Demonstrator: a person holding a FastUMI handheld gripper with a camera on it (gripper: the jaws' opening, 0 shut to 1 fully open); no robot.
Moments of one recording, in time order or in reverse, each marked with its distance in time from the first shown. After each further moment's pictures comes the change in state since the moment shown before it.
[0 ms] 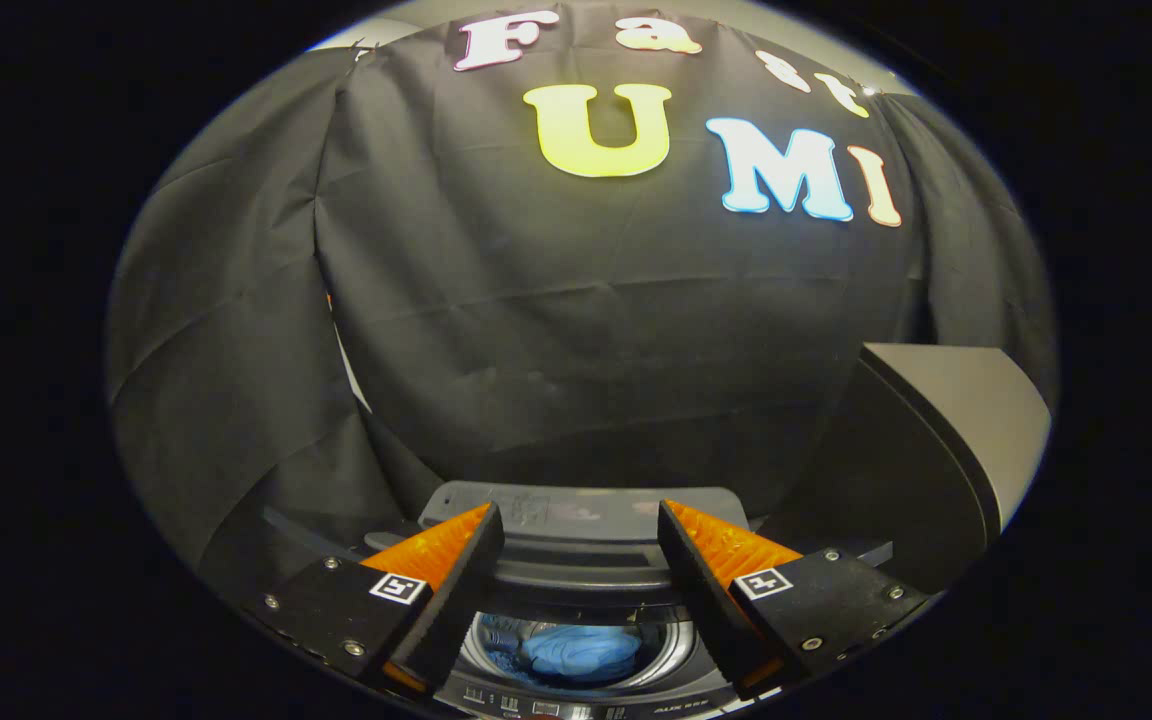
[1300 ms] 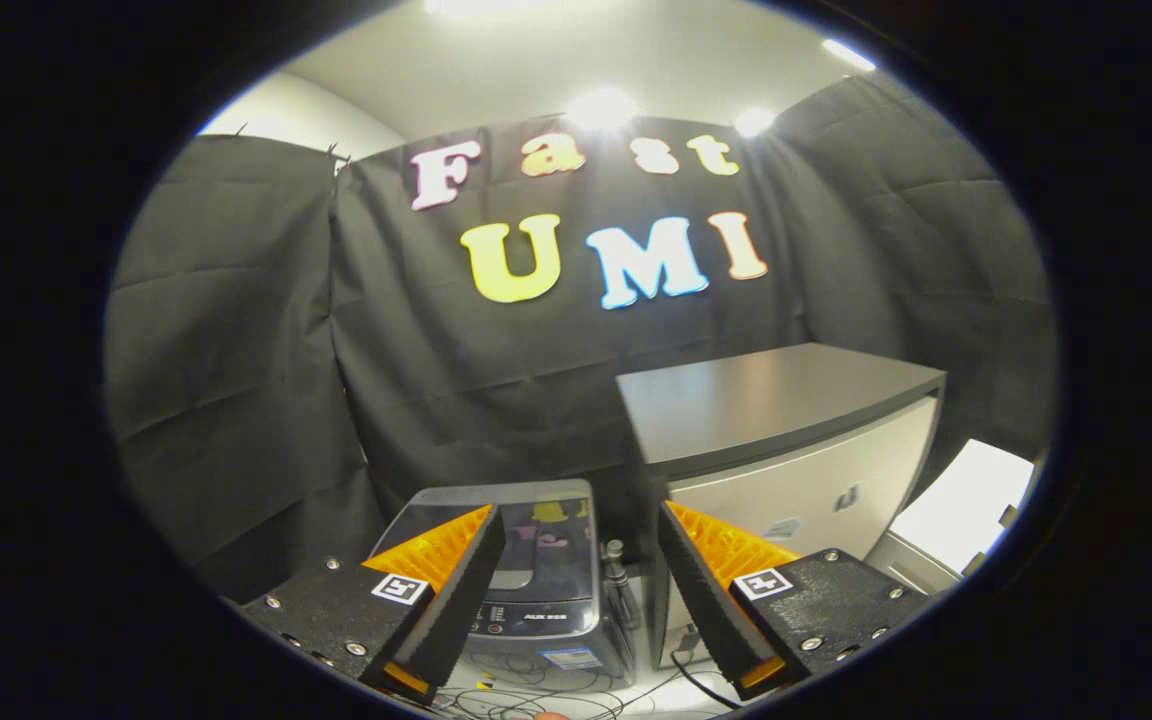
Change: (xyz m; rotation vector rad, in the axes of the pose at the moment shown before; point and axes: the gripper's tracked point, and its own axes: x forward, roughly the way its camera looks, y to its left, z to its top) arm -0.307 -0.173 -0.071 0.148 -0.400 -0.069
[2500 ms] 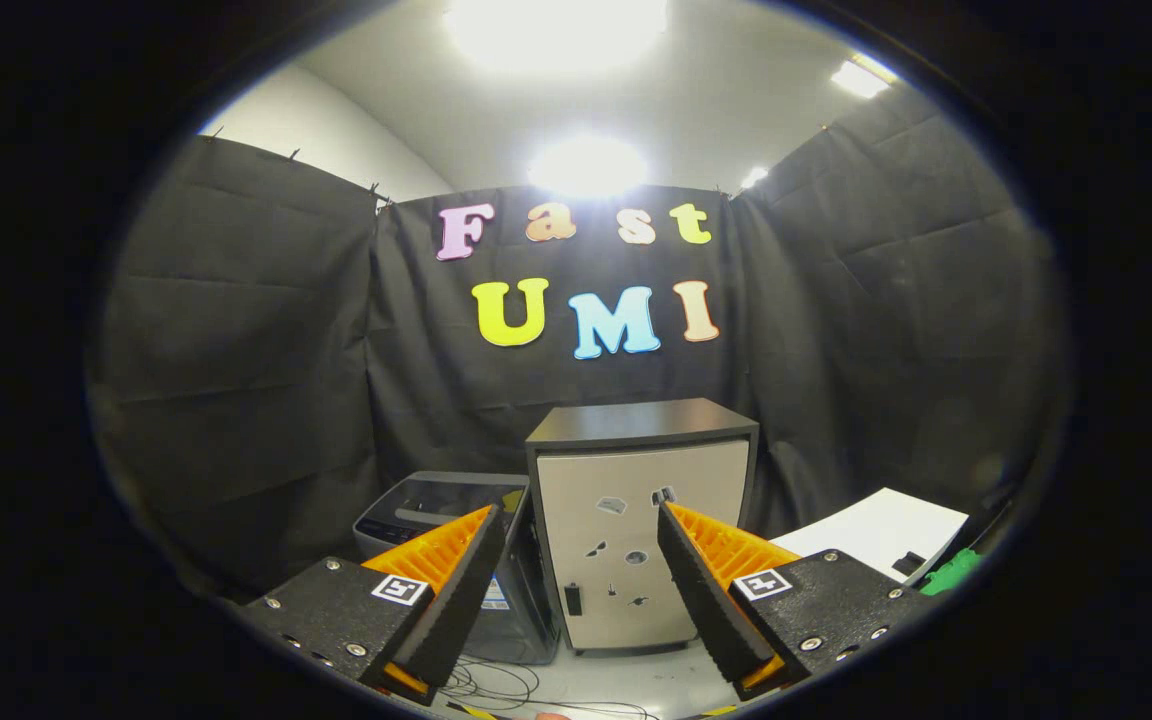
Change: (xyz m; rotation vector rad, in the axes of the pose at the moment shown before) arm -0.259 -0.125 0.024 -0.127 -0.114 0.043
